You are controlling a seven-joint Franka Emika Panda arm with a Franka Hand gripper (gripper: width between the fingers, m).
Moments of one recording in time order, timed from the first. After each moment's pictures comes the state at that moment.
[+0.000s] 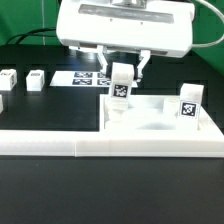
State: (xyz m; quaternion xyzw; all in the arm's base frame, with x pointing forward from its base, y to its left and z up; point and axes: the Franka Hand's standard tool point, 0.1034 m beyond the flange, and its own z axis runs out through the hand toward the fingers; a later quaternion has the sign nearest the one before) arm 0.602 0.019 0.096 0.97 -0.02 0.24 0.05
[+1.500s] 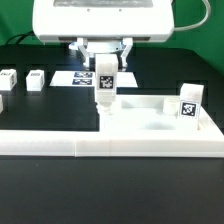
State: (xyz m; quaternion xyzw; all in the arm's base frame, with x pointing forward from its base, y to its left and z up) arm 0.610 -0.010 0.109 0.97 0.01 0.26 0.00
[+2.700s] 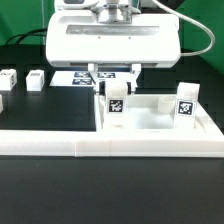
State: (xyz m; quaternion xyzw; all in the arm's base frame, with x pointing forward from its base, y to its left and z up) arm 0.610 0.001 0.075 0.96 0.02 0.27 0.01
